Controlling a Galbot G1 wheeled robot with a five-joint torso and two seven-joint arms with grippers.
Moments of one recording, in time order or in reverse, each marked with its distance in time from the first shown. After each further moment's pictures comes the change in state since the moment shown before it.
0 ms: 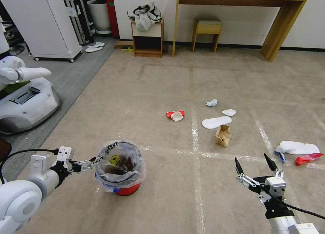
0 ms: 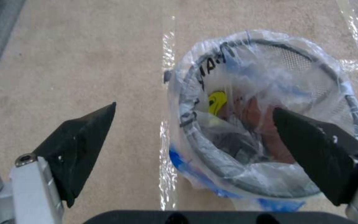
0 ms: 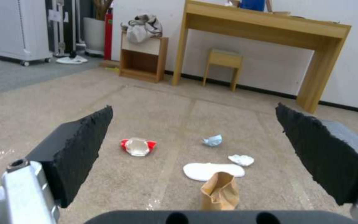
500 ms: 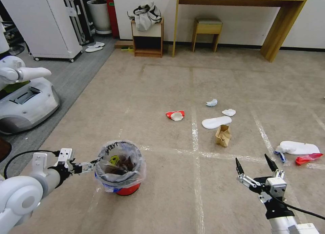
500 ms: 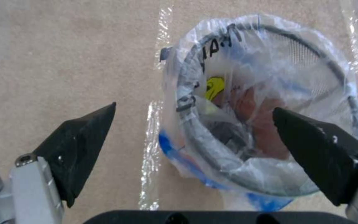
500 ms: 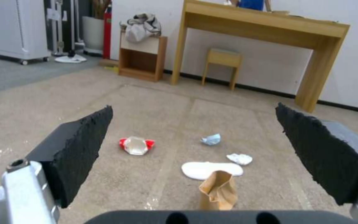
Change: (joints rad) left arm -0.076 0.010 0.045 0.077 -0.165 0.036 -0.043; right arm -0.001 -0.005 0.009 -0.007 0.007 0.002 -0.002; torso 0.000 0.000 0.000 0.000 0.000
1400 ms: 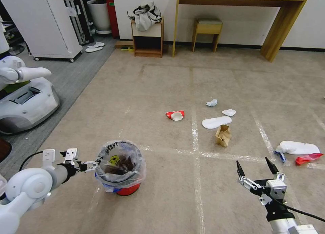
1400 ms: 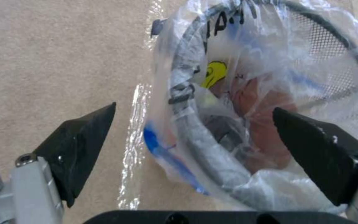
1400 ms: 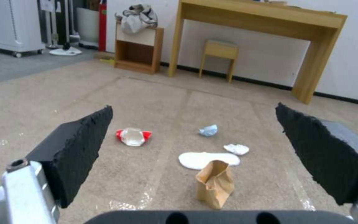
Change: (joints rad) left arm -0.221 -0.028 0.224 0.157 -0.066 0.015 -0.035; right arm -0.001 0.015 0.009 -0.024 -0.009 -0.002 -0.002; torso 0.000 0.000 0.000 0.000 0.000
